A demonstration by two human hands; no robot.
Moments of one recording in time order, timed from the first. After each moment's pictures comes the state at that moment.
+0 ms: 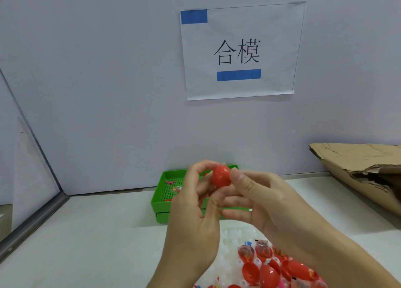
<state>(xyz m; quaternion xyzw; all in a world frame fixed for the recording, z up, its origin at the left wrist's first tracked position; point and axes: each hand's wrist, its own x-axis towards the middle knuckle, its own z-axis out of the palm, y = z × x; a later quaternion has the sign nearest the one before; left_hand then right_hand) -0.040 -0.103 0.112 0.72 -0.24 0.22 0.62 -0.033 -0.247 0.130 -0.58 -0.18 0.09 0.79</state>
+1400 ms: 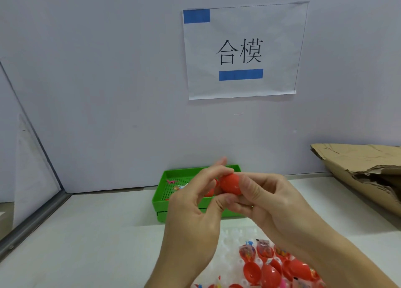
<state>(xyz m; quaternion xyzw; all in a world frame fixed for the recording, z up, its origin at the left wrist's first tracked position) -0.041 -0.098 0.116 0.73 -0.23 0.22 0.60 -0.023 -0.250 0.118 -0.54 -0.25 0.07 0.80</state>
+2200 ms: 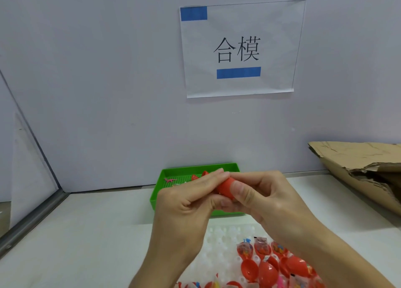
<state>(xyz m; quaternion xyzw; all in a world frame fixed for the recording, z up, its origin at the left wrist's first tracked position) -0.038 -0.088 0.116 0.73 -0.25 0.26 0.57 -0.025 -0.251 0.116 -0.63 -0.28 0.00 0.72</state>
